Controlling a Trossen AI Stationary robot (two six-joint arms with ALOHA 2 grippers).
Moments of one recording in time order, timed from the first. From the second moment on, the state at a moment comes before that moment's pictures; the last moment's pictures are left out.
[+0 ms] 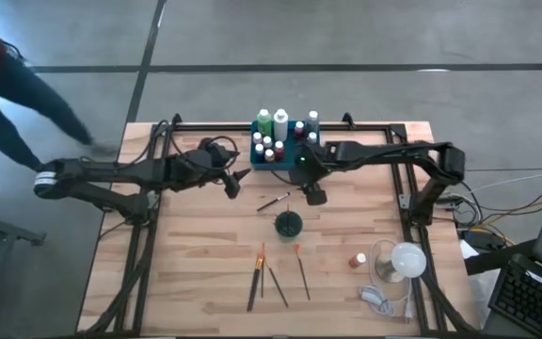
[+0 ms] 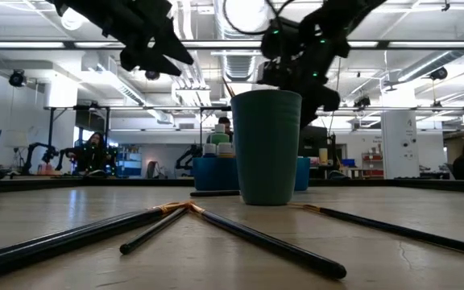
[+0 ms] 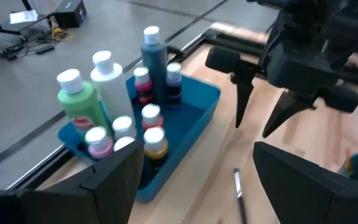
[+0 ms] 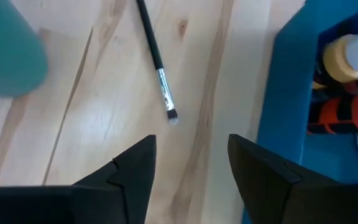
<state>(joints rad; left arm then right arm) 0.11 1.07 0.81 -0.14 -0.41 -0.20 -0.27 1.70 1.18 -0.54 -0.11 -0.50</state>
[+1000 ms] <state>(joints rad) 0.13 0.74 0.64 -0.53 -0.68 -0.27 -0.28 1.96 1.48 -0.84 -0.13 -0.64</state>
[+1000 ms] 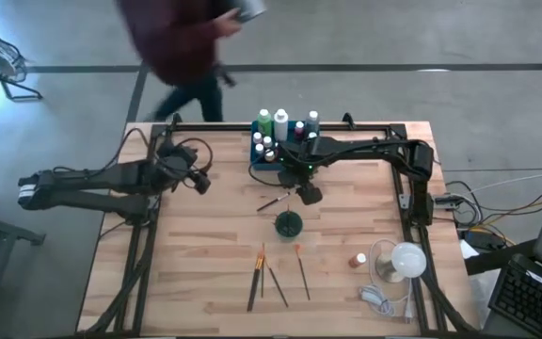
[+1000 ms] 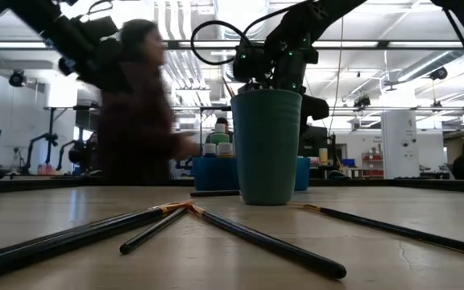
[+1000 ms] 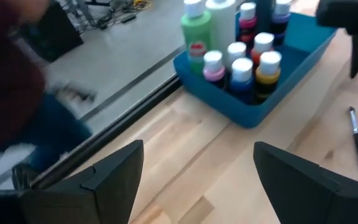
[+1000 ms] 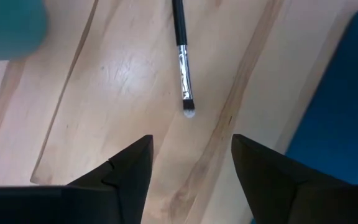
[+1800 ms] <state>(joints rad) 0.13 0.49 0.41 -0.47 -0.66 -0.36 -0.28 1.97 1.48 -0.82 -0.13 -0.63</state>
